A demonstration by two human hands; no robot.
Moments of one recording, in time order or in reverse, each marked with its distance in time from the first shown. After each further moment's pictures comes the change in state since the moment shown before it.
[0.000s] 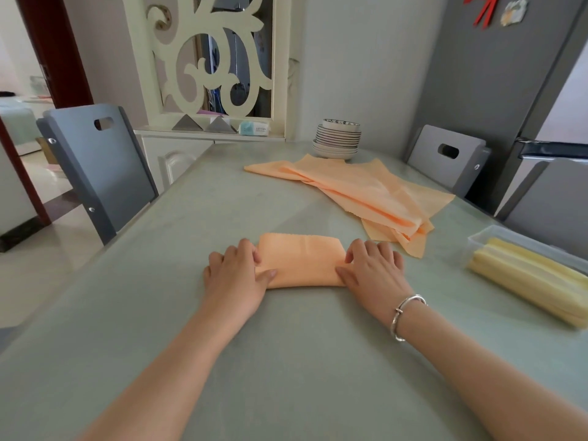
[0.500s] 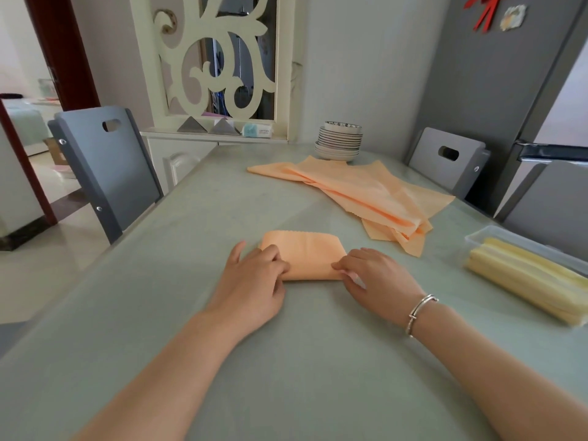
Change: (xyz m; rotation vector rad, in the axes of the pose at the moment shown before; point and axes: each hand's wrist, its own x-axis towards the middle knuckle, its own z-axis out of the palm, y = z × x) left_hand -0.012 0.002 -0.002 0.207 0.003 0.498; right_hand -0.007 0.012 -0.009 0.041 0.015 -0.391
